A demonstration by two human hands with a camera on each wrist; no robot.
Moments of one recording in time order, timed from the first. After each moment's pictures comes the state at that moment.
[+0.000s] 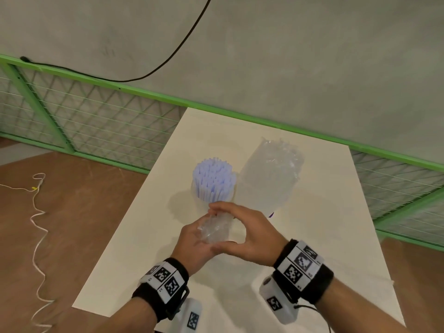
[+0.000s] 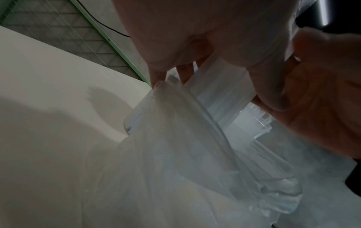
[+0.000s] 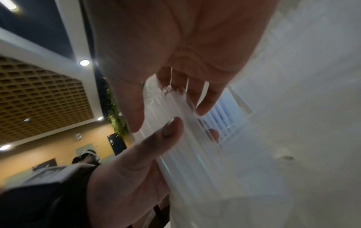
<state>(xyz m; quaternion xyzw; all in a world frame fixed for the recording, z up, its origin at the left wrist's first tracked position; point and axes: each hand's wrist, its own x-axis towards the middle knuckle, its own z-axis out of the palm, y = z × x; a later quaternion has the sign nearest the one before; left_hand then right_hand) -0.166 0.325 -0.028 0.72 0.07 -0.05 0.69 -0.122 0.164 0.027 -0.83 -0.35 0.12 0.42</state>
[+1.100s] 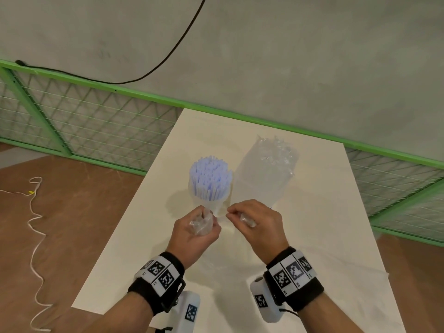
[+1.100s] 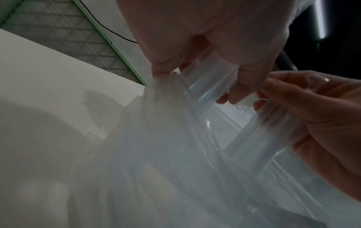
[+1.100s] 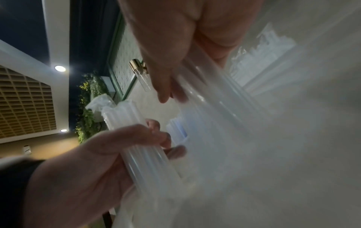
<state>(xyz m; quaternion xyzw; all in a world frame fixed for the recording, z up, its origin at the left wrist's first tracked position) -0.167 0.328 -0.021 0.73 0.06 0.03 0.68 -0.126 0.155 -0.007 -0.85 -0.26 -0.18 0.42</state>
